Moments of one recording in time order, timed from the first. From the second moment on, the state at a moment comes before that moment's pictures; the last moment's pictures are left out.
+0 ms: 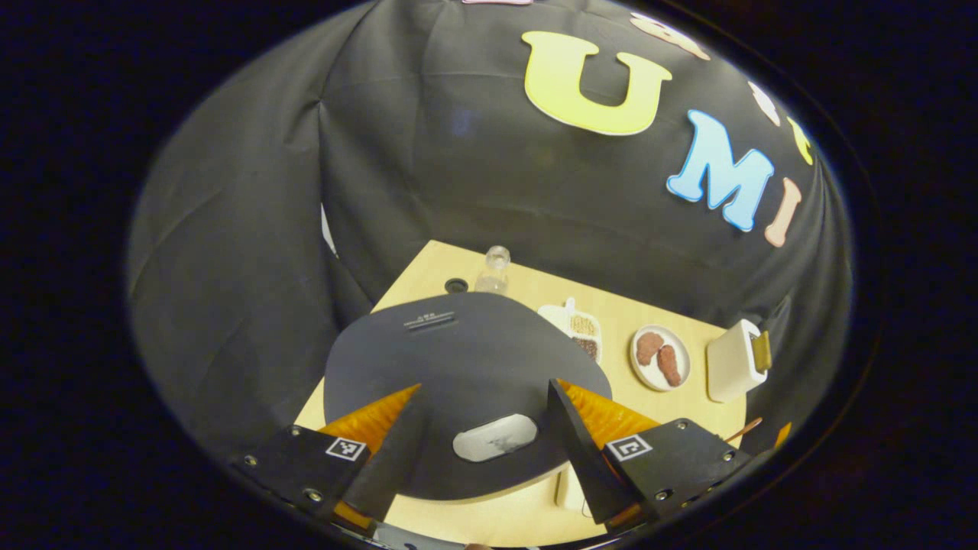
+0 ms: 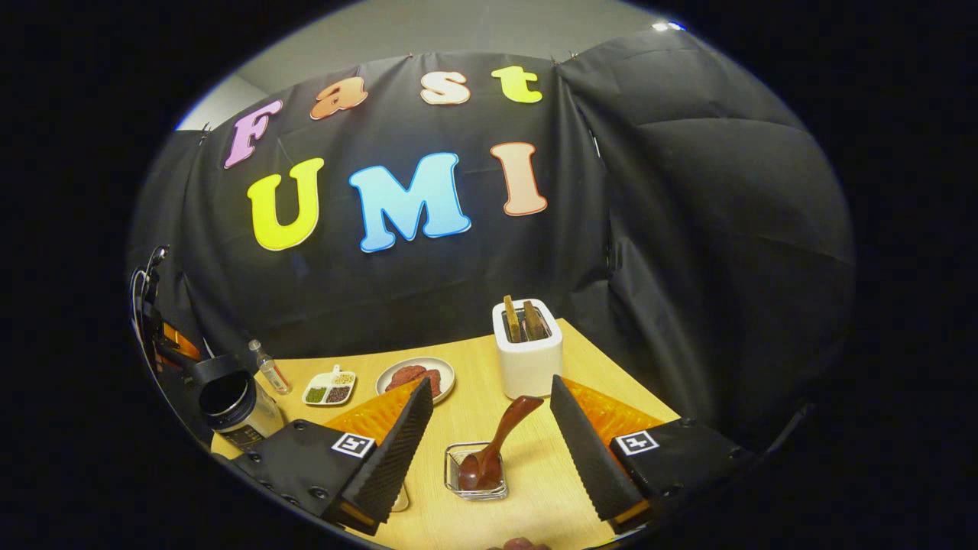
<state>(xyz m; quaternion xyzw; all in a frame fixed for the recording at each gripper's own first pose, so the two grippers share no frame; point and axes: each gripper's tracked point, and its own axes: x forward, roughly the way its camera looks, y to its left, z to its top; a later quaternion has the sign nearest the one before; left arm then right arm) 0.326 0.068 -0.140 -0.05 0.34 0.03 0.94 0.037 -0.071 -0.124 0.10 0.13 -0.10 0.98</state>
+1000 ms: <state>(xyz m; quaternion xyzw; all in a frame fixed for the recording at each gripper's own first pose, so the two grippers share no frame) 0.288 0.048 -0.214 0.00 0.34 0.05 0.94 -0.004 -0.072 -0.178 0.10 0.20 -0.03 0.97</state>
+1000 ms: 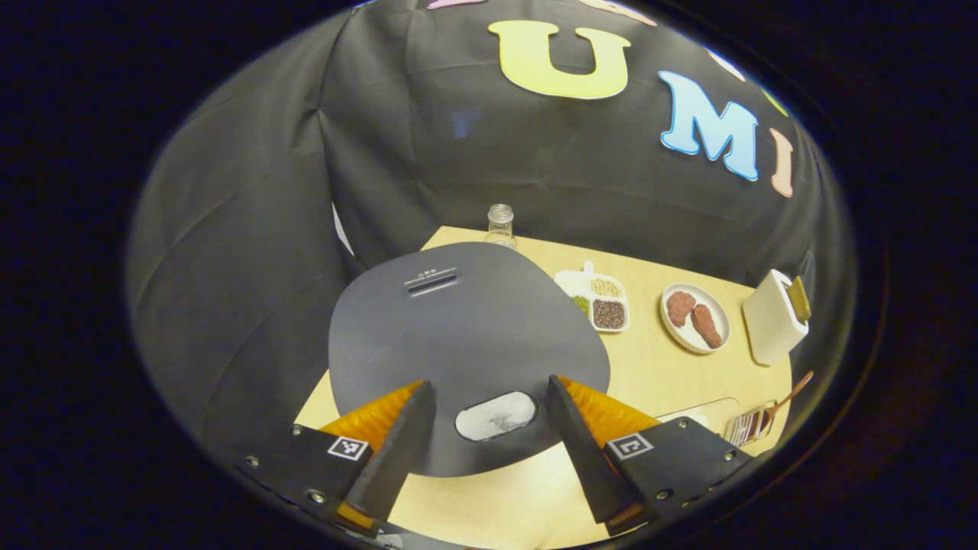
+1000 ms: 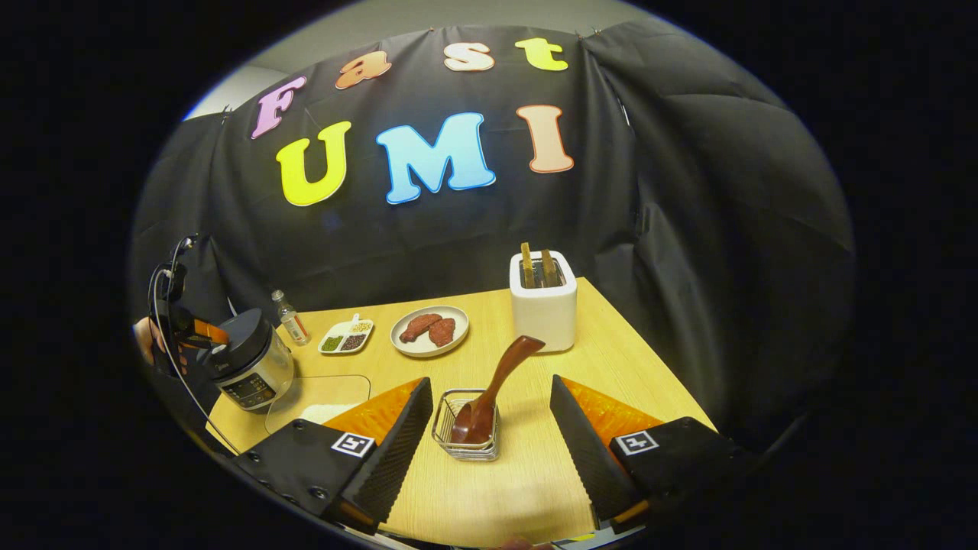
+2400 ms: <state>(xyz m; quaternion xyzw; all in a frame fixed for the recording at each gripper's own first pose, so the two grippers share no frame) 0.025 -0.008 0.028 0.05 0.01 -0.01 1.00 -0.065 -0.147 -0.015 0.04 0.04 -0.10 0.99</state>
